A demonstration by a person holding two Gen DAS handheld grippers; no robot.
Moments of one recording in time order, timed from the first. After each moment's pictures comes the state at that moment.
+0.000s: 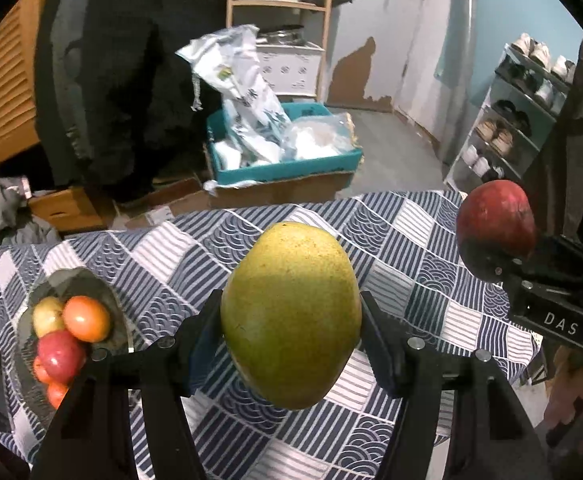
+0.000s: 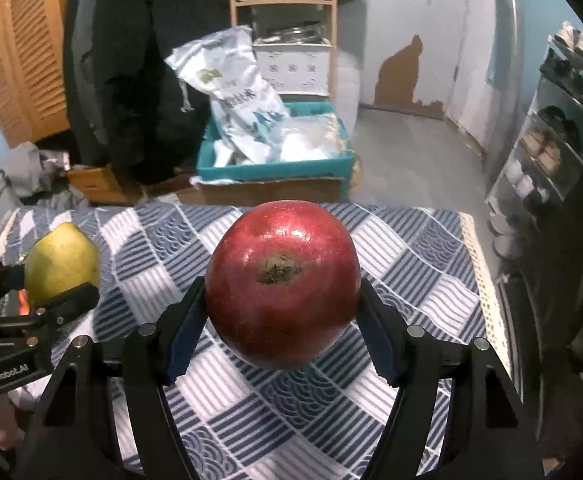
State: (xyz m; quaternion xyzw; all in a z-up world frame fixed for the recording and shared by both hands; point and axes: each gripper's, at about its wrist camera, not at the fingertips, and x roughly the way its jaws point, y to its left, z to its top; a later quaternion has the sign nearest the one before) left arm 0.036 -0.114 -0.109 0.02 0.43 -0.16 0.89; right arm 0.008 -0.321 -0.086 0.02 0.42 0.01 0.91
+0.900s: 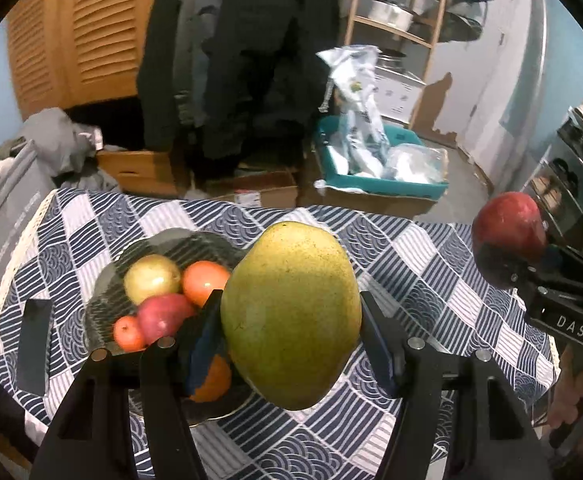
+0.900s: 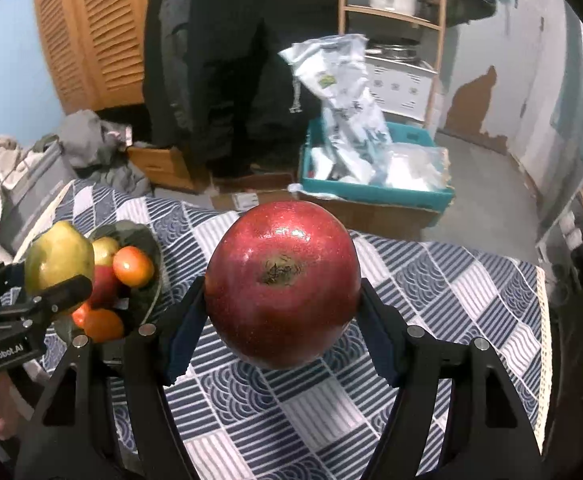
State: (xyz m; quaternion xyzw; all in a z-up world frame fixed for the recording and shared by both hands) left arm 0.031 0.038 -0.109 -0.06 0.43 -0.06 0.90; right arm 0.037 -0.187 -0.078 -0.03 0.42 0.11 0.90
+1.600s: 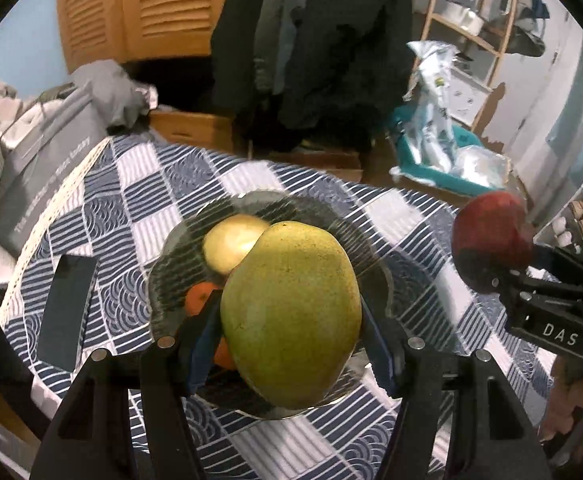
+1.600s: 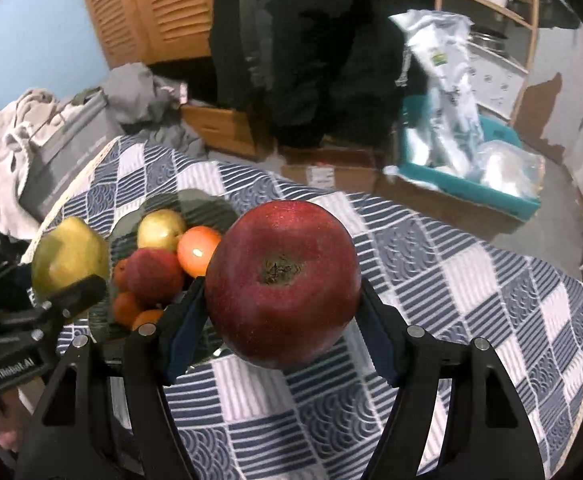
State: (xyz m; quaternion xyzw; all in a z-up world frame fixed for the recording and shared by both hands) left arm 0.030 0.126 -0.154 -0.08 0.47 0.02 0.88; right arm 0.068 -0.072 -0.123 -0.05 0.47 0.20 0.86
